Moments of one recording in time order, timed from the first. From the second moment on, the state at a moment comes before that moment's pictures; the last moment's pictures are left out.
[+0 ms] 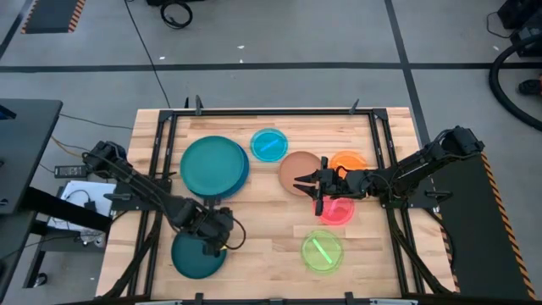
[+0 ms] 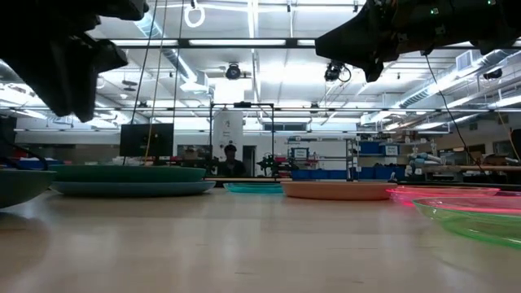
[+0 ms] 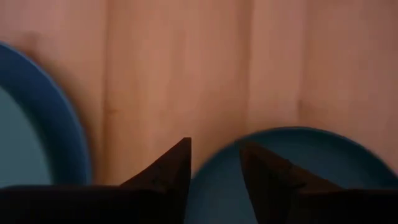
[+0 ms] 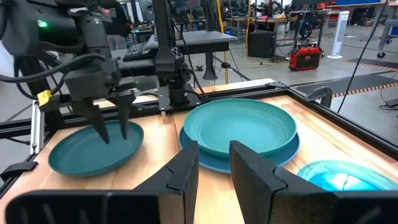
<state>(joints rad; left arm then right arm) -0.56 1.52 1.04 -0.78 -0.23 -0.60 0.26 1.29 0.46 0.75 0.44 0.11</state>
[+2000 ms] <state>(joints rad) -0.68 1.85 1.31 -0.84 0.04 -1.52 -0.02 1.29 0.46 0.91 0.13 -0.03</state>
